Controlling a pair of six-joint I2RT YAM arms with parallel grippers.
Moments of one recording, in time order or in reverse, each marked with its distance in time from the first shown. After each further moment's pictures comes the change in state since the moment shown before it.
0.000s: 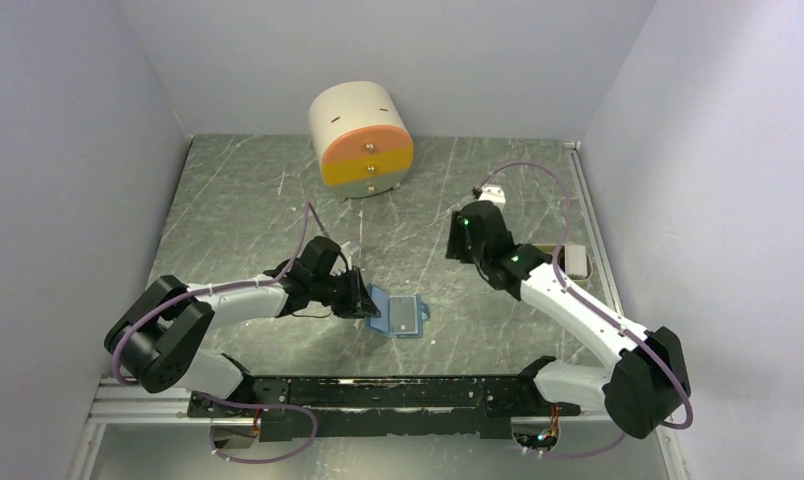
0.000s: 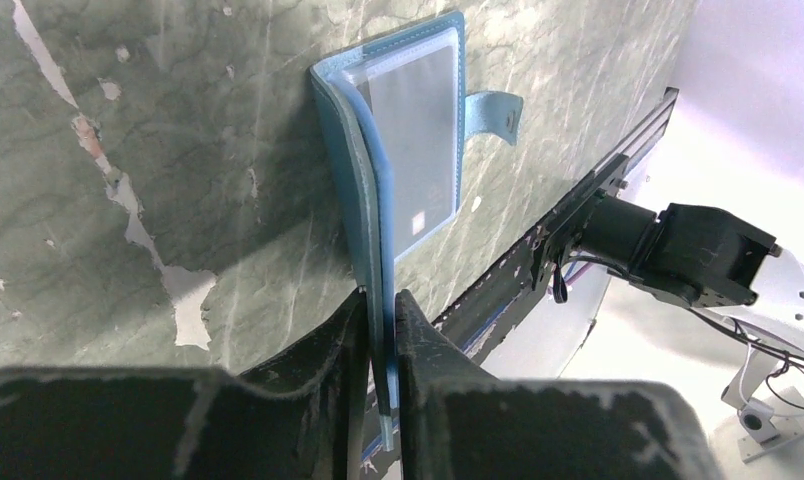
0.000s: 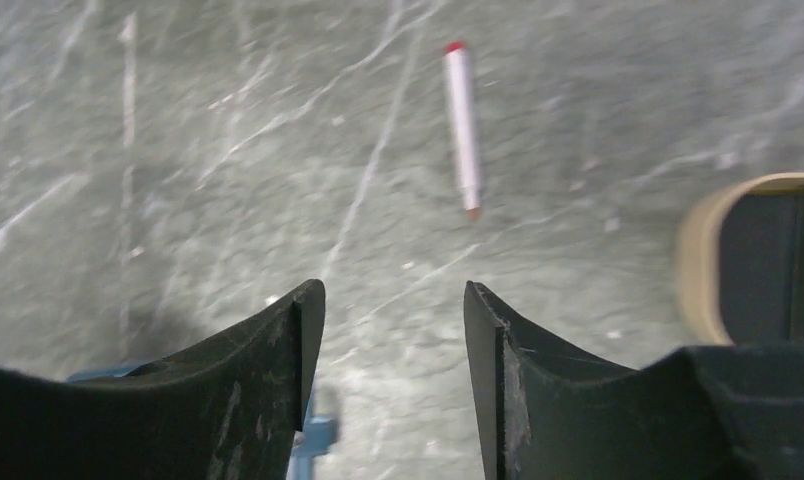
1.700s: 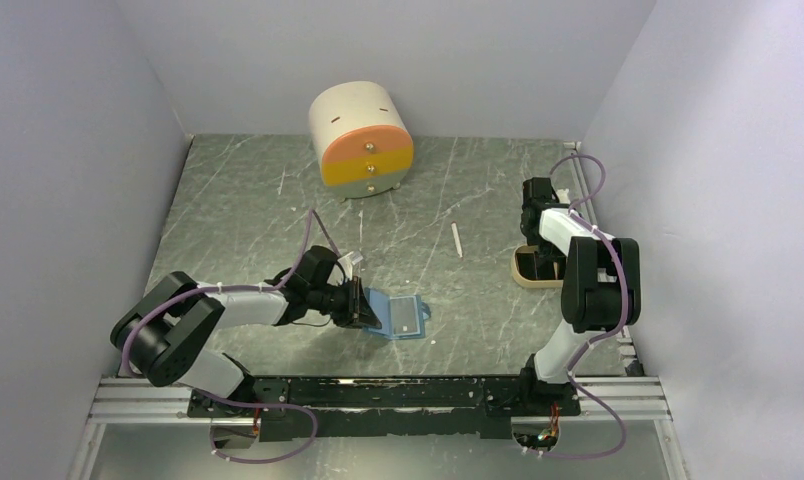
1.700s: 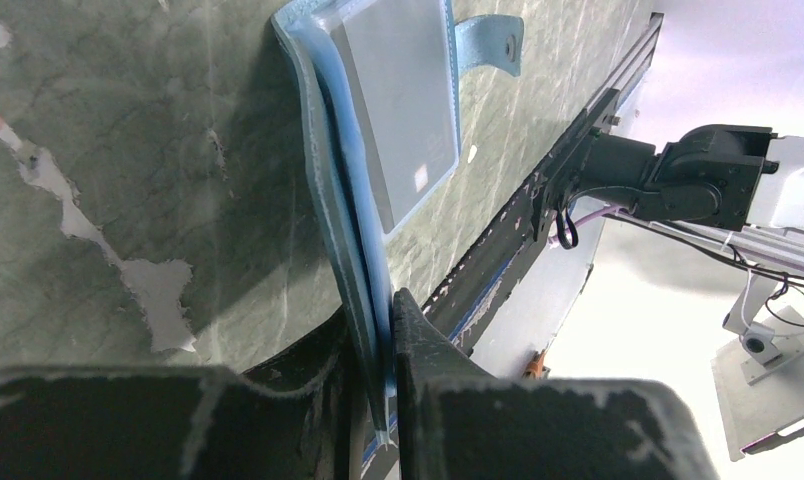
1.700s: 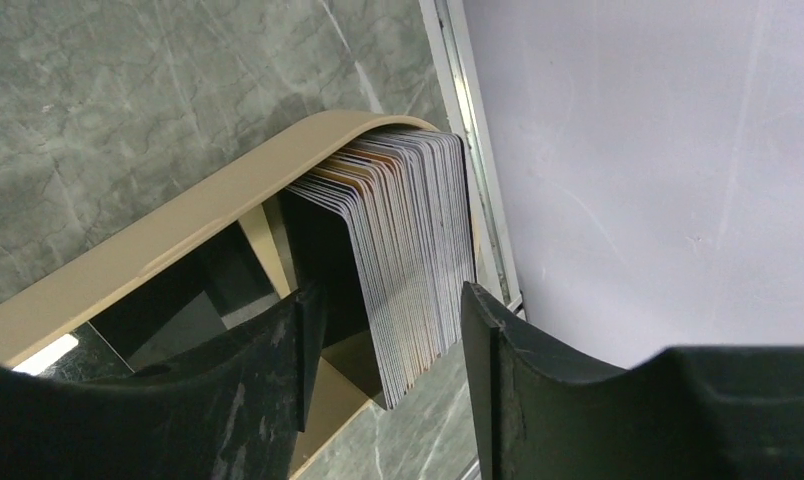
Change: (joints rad) left arm 0.000 0.035 -0.097 0.172 0.127 0.036; right arm -0.635 0.552 0.226 -0.214 0.474 -0.462
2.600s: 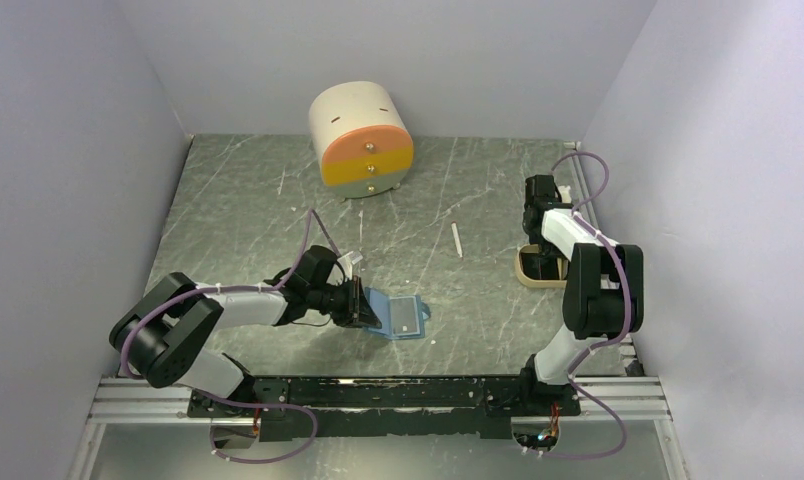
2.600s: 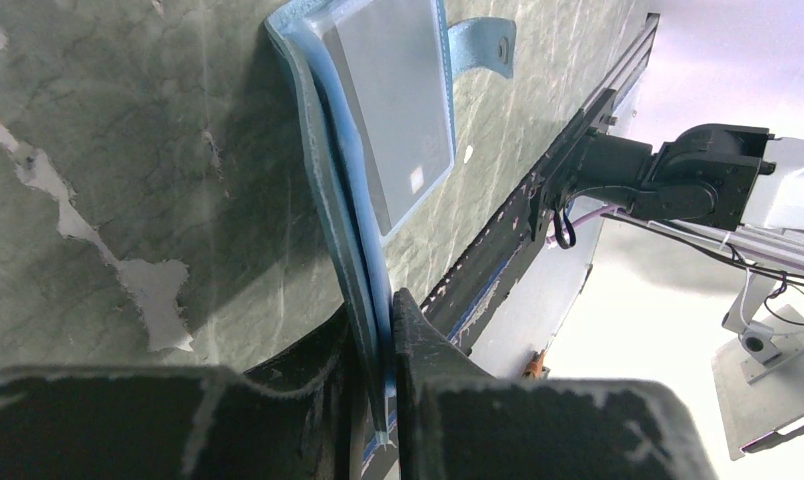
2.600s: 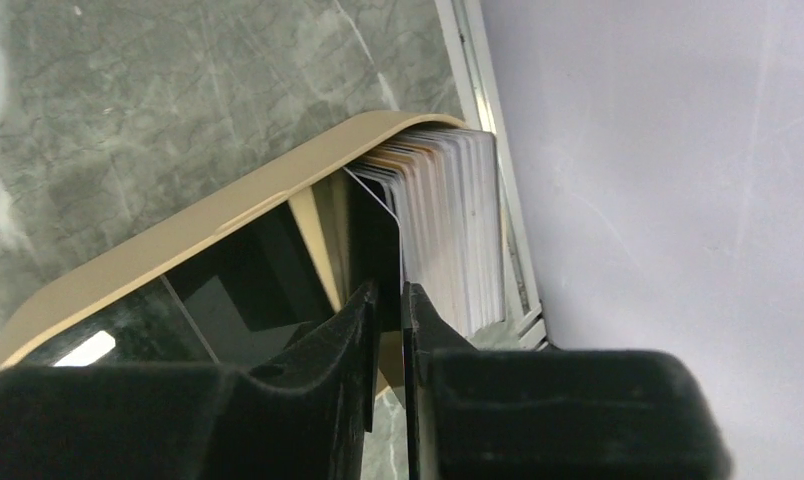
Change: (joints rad) left arm 0.001 -0.007 0.000 0.001 0.001 0.000; right arm 0.000 -0.043 -0.002 0.010 -0.052 -0.003
